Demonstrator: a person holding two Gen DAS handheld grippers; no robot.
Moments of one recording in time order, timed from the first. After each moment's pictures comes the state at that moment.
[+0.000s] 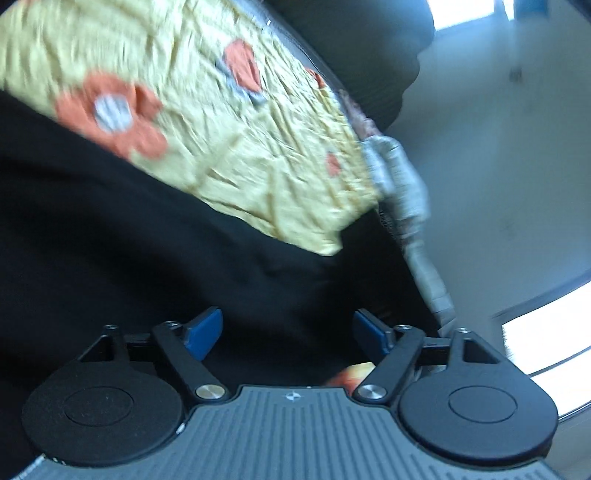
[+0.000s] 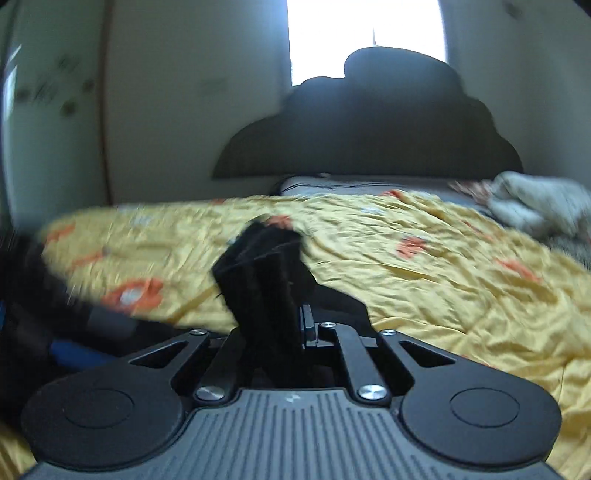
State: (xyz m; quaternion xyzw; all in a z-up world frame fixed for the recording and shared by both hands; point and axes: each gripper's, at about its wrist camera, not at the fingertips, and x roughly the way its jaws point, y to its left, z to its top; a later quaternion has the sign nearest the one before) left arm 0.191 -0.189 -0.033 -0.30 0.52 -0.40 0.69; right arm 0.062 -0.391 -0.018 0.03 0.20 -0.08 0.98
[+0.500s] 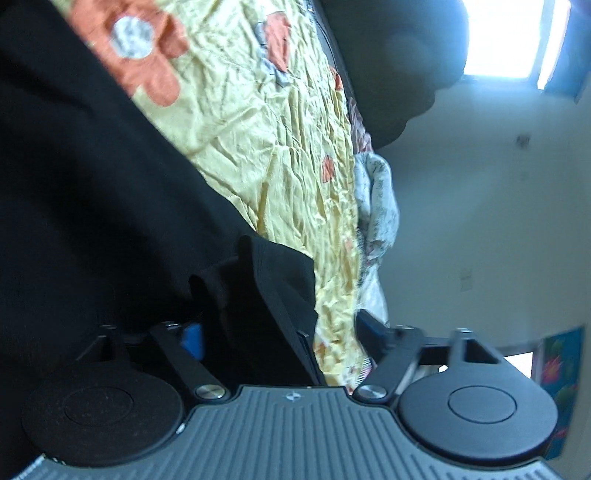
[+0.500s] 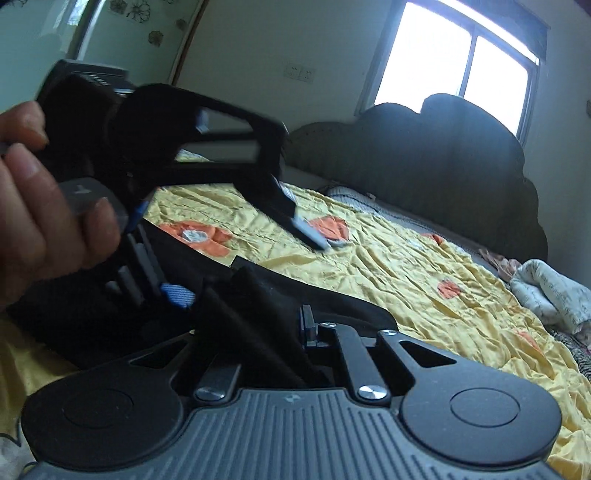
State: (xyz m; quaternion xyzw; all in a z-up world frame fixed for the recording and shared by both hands) left arm 0.211 -0.205 -0.059 -0.39 0.55 -0.38 0.63; right arm 0.044 -0.311 -0.031 -0.12 0.20 -0.03 0.97
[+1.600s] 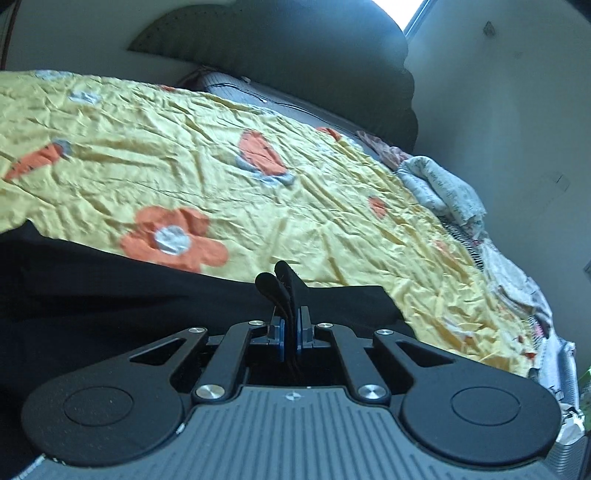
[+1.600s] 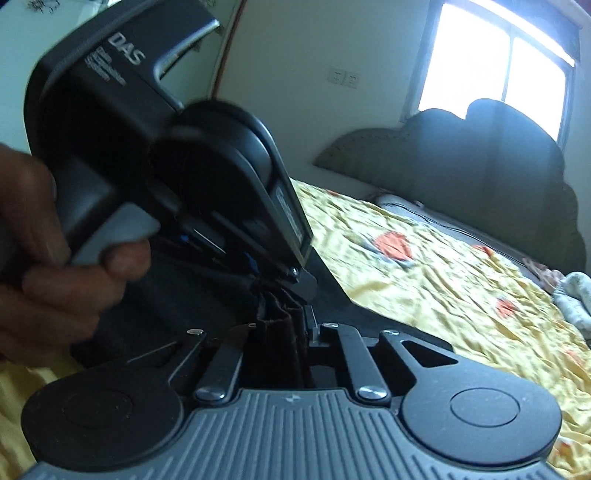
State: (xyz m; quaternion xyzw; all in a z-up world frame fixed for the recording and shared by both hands) left arm 0.177 -0.169 0.000 -0.10 0.38 -0.33 0.86; right arm 0.060 -0.263 -0.017 -0.11 0.21 0.04 0.97
